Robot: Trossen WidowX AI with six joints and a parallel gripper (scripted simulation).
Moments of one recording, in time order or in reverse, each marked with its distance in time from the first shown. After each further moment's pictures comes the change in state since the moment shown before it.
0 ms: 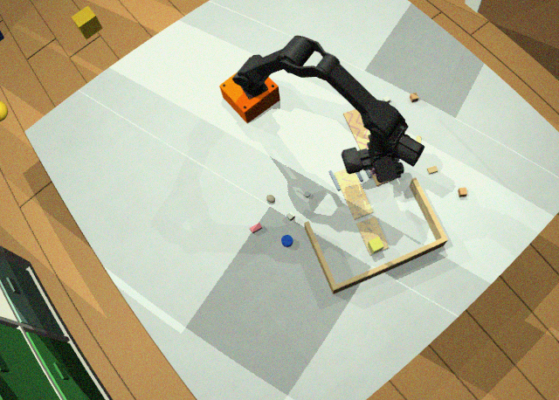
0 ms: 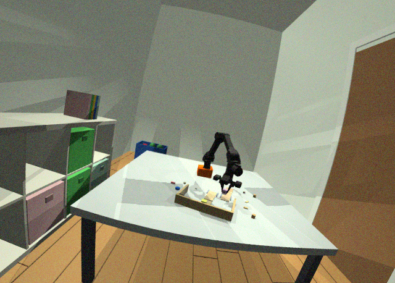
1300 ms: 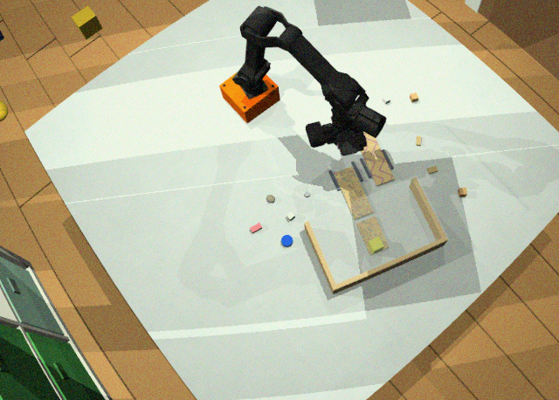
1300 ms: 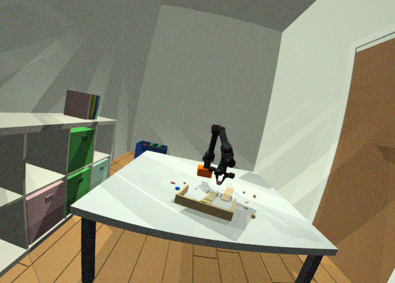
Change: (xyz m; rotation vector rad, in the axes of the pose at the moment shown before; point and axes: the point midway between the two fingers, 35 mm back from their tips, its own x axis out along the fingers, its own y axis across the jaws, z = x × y) arm -0.016 -0.070 -0.089 -0.002 0.011 -0.009
